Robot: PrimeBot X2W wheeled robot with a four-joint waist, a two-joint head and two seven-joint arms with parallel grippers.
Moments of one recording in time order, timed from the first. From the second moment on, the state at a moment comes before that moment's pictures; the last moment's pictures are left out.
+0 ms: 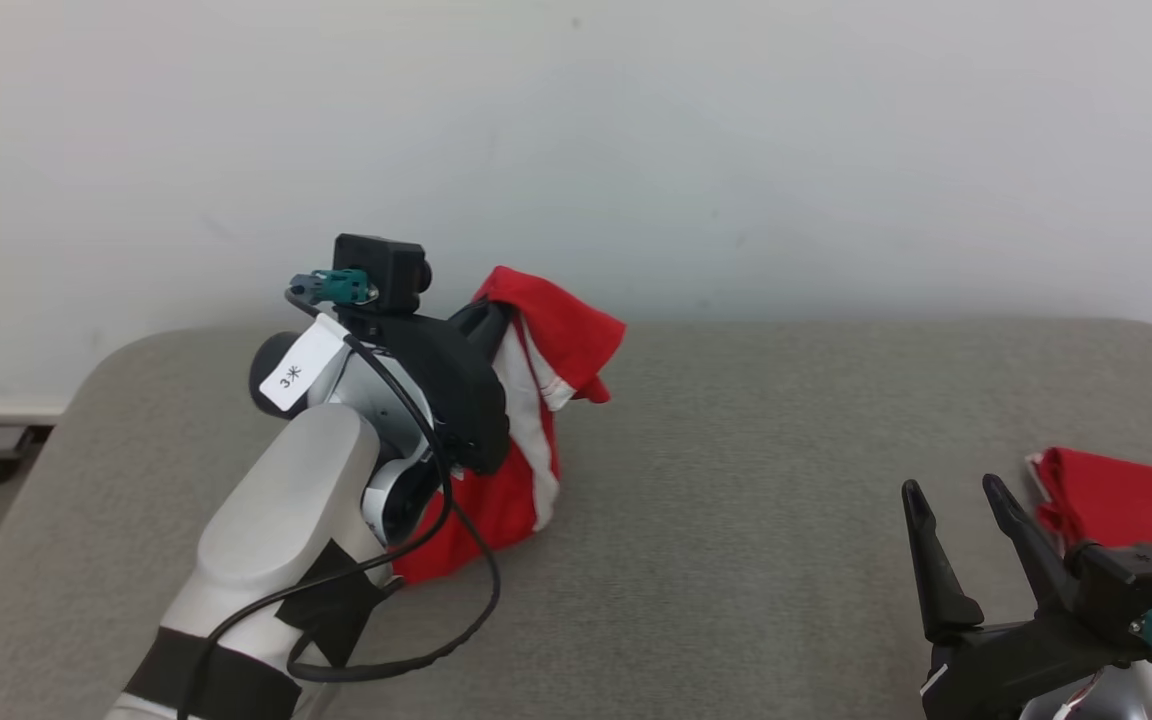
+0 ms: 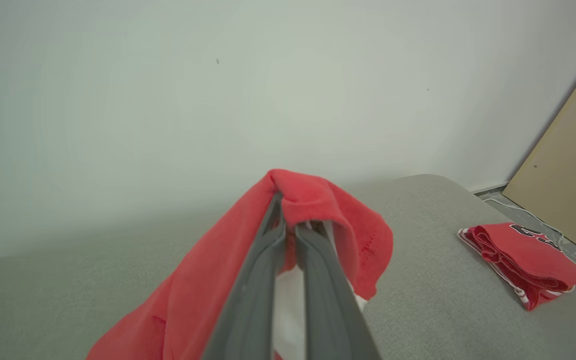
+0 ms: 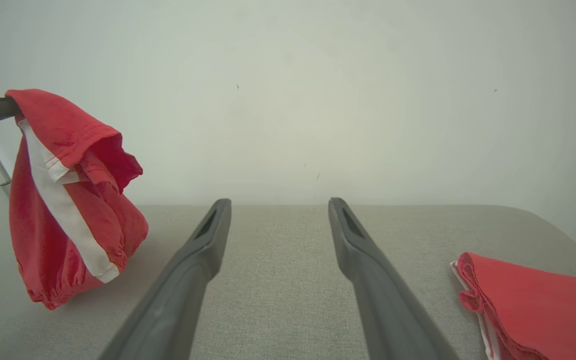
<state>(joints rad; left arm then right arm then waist) -0.84 0.03 -0.61 0.76 -0.55 -0.11 0.13 0.10 -0.11 0.03 -0.20 0.27 -0.06 0.11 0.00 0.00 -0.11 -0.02</state>
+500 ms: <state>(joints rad) -0.89 0.03 -0.66 0.69 -0.62 -0.07 0.12 0.07 -0.11 0.03 -0.15 0.28 -0.06 0.11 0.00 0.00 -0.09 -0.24</state>
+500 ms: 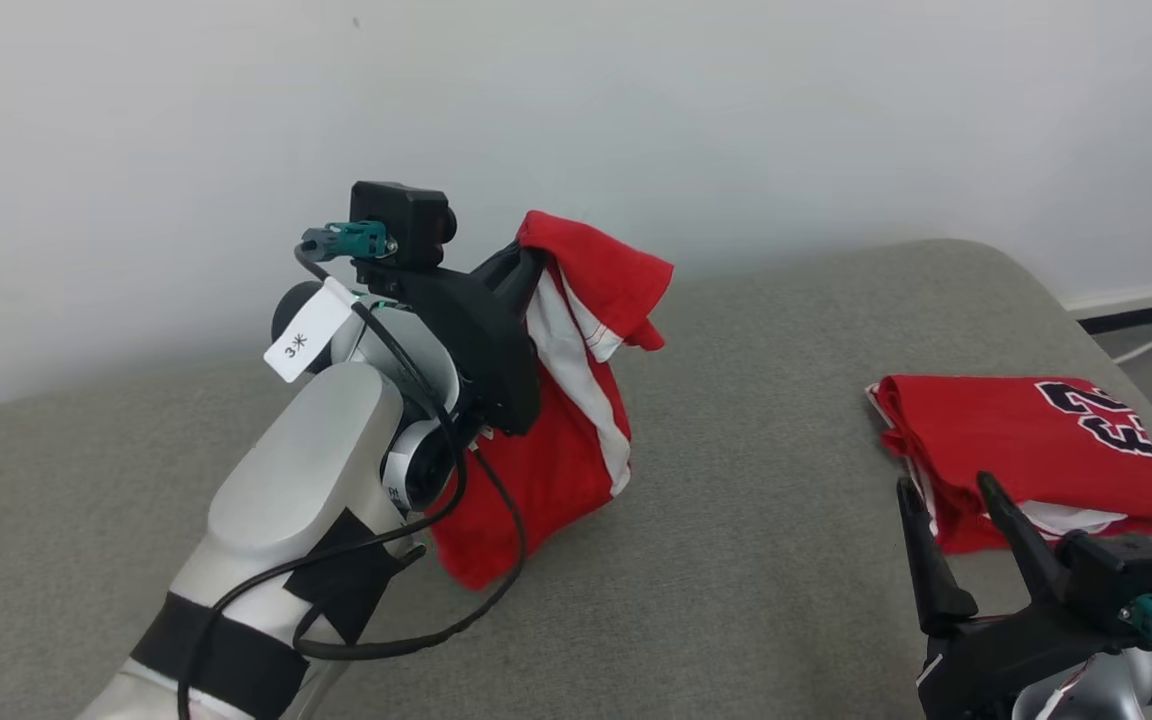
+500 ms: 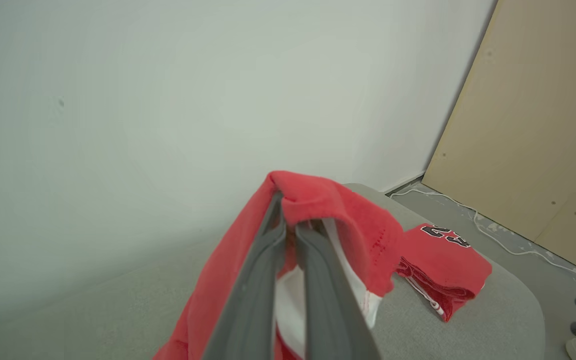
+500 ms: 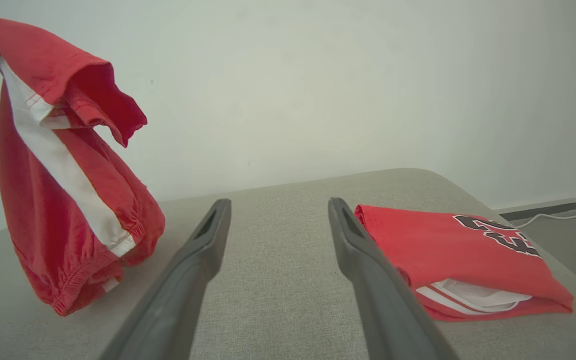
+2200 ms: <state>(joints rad) -0.86 0.03 -0.99 0.79 -0.65 -0.11 0.02 0.00 -0.09 0.07 -0.04 0.30 -0.04 0.04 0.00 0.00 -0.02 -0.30</state>
